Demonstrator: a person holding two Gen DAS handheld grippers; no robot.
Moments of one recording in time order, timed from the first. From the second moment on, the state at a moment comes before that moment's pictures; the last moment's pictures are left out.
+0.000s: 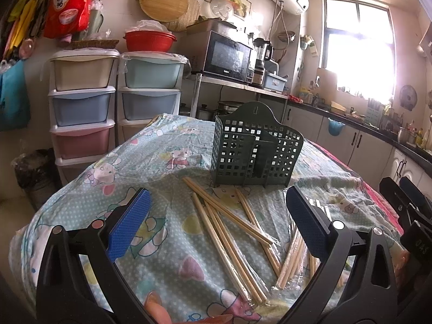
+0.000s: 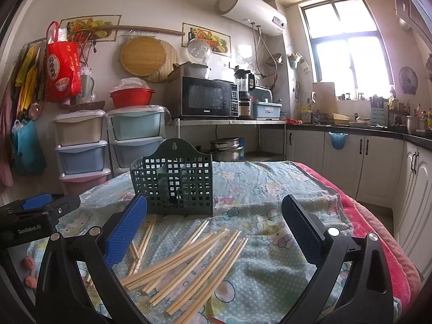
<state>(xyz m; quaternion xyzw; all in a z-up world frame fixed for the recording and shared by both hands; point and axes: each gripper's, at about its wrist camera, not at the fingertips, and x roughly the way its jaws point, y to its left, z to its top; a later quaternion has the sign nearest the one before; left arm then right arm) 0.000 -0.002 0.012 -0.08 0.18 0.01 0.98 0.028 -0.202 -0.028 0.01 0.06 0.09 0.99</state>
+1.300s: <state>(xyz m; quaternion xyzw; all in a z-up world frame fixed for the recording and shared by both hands) 0.121 0.067 0.013 -0.16 0.32 -0.04 0.93 0.176 -0.166 -0.006 0.00 0.29 0.18 0.94</state>
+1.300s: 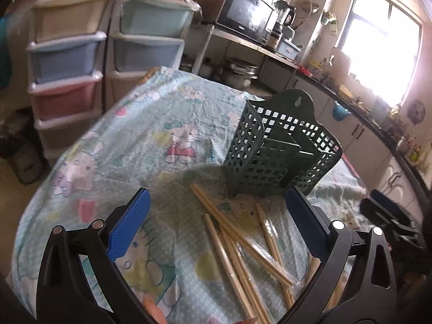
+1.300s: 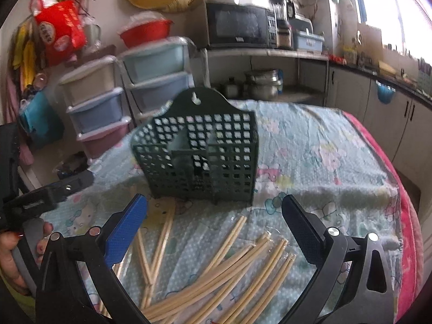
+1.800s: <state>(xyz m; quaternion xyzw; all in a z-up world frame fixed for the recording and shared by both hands) 0.173 0.068 -0.033 -0.18 0.43 -0.07 0.88 0.235 -0.160 -0.053 -0.01 0.39 0.17 0.90</state>
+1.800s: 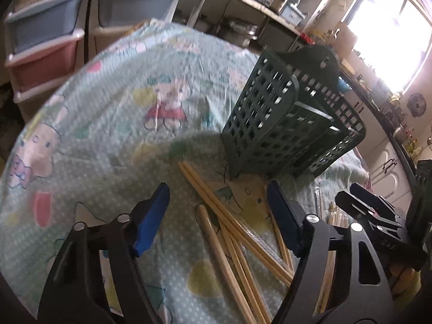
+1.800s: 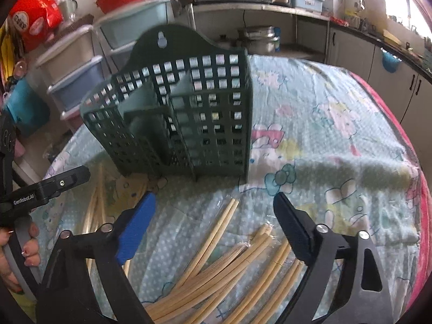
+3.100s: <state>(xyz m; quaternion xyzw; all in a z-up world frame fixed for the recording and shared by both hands) 0.189 0.092 -0.016 -0.19 0.39 -0.05 0.90 0.258 -0.192 -0.057 0.07 0.39 0.22 0.89</state>
